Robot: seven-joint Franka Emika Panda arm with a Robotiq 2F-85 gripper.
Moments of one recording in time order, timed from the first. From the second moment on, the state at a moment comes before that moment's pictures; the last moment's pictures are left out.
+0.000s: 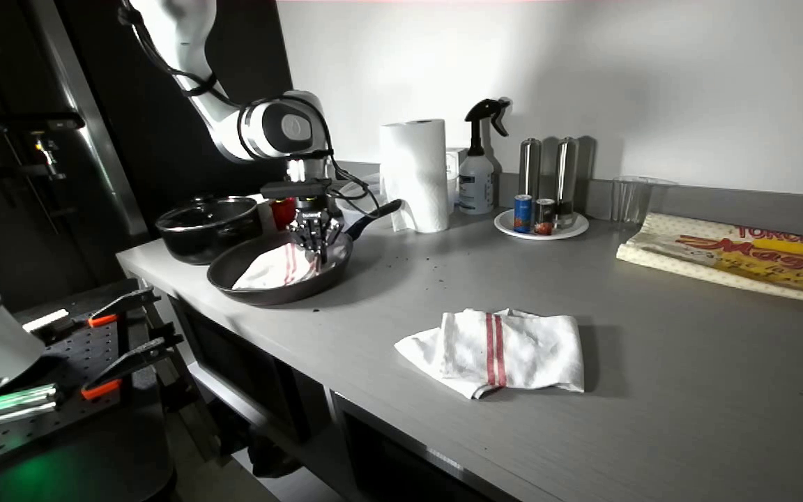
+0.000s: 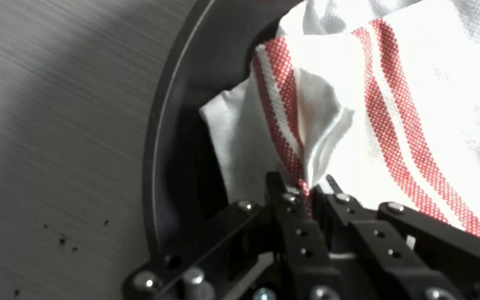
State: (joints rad) arm 0.05 0.60 0.08 -2.07 -0.38 2.45 -0.32
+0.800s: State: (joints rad) arm 0.14 0.60 0.13 -2.12 -0.39 2.45 -0.31
